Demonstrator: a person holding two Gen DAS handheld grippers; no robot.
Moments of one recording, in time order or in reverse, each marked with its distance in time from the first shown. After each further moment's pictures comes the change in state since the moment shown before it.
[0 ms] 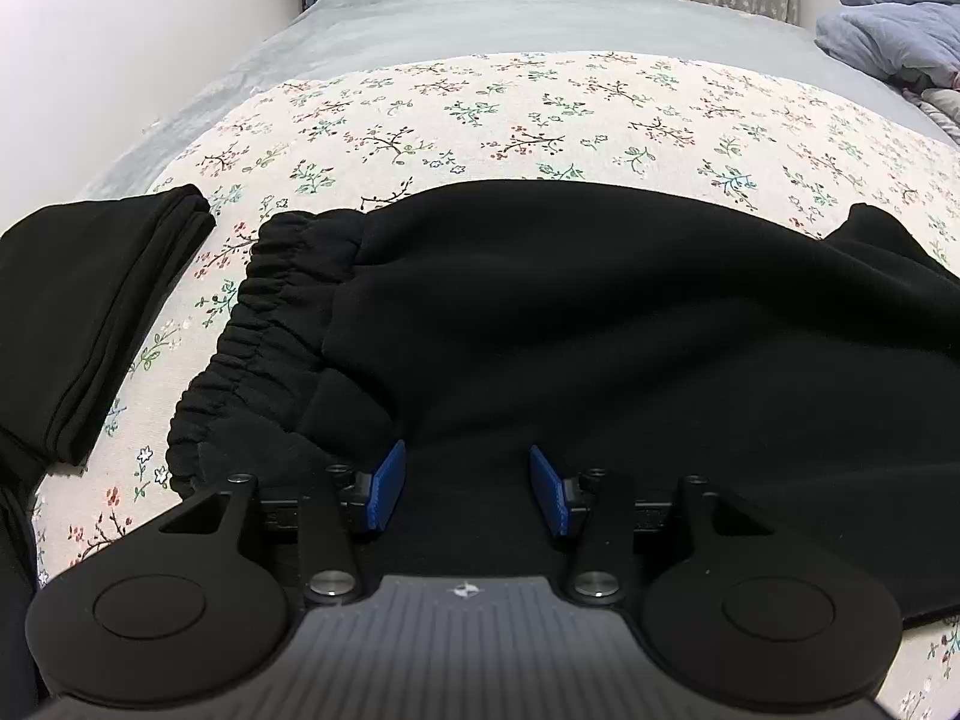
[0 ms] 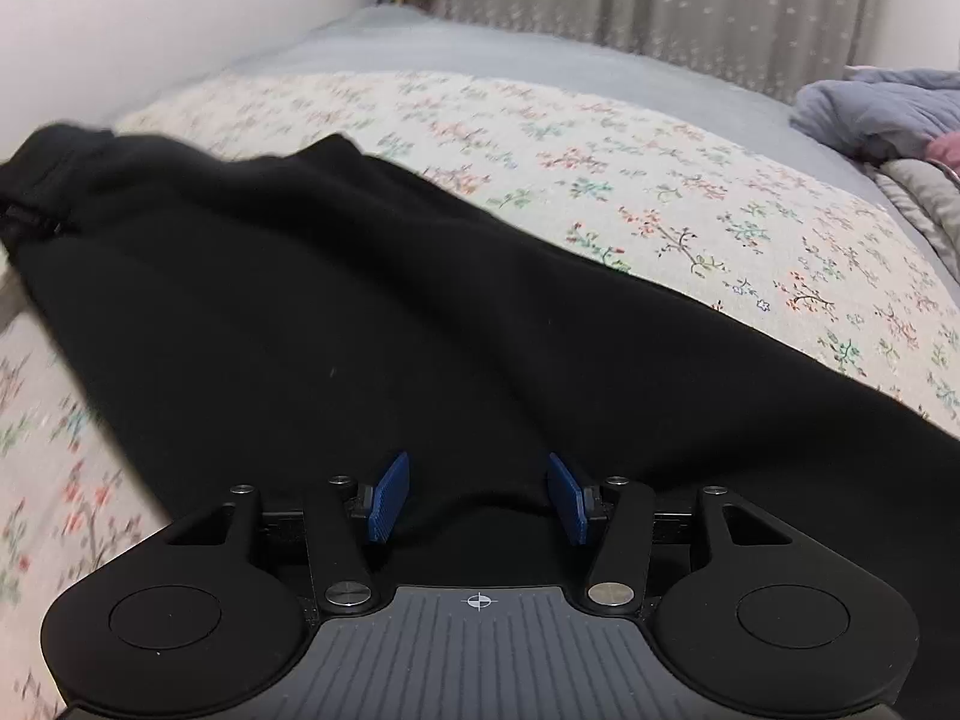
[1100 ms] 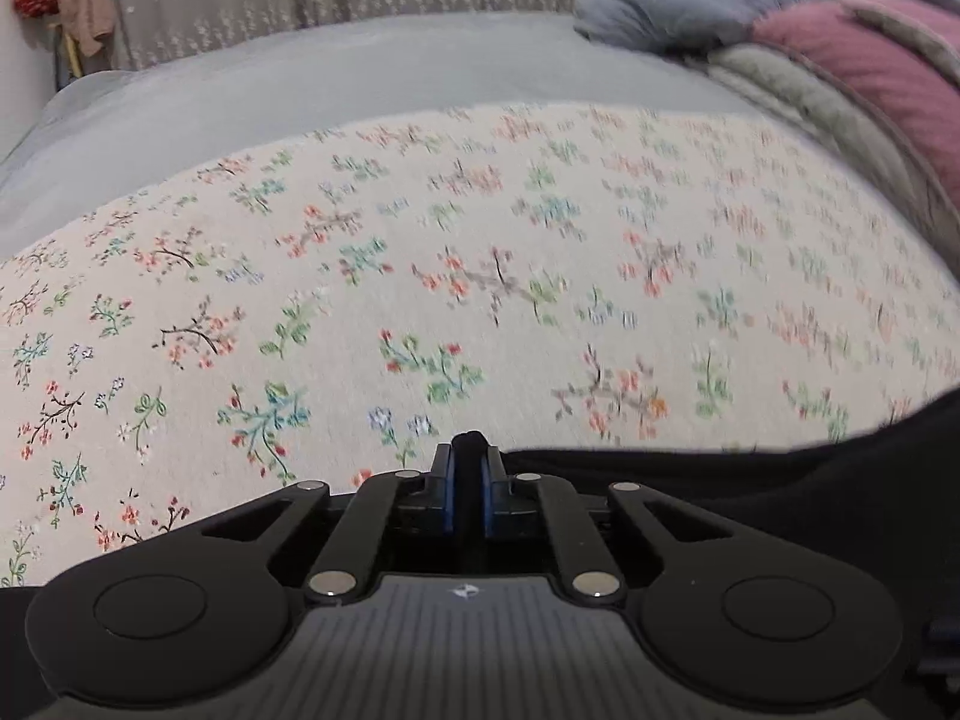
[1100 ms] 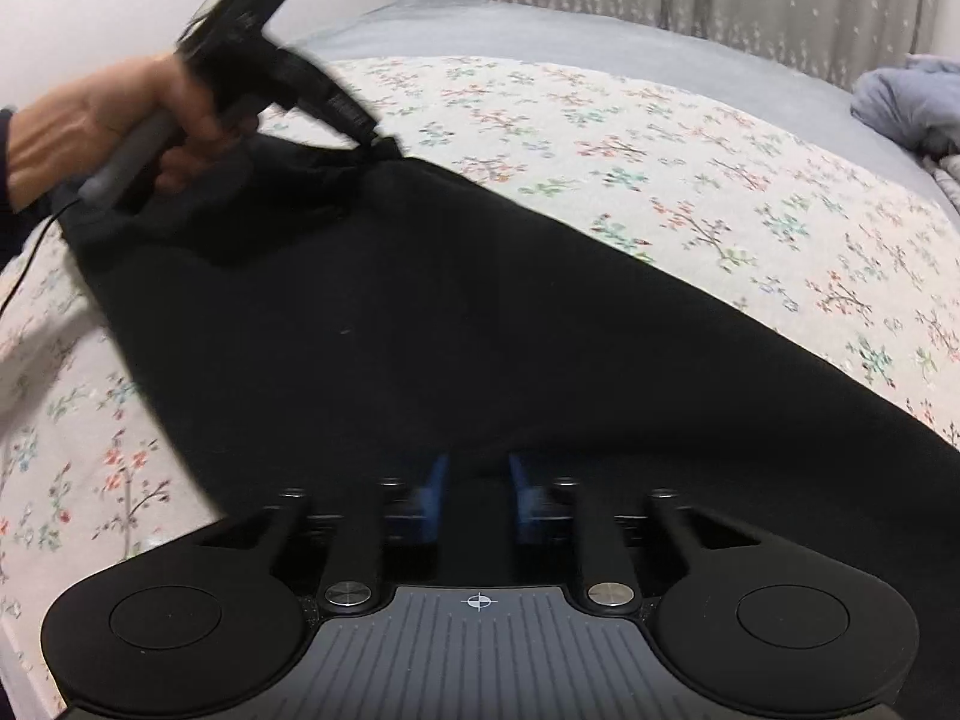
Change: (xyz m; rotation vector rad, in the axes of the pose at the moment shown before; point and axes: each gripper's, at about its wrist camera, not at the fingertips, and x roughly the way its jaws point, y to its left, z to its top) left arm 0.054 -0.186 0.139 0.222 -0.058 -0.348; right arm -0.011 -0.008 -0.002 -0.052 0.003 0.119
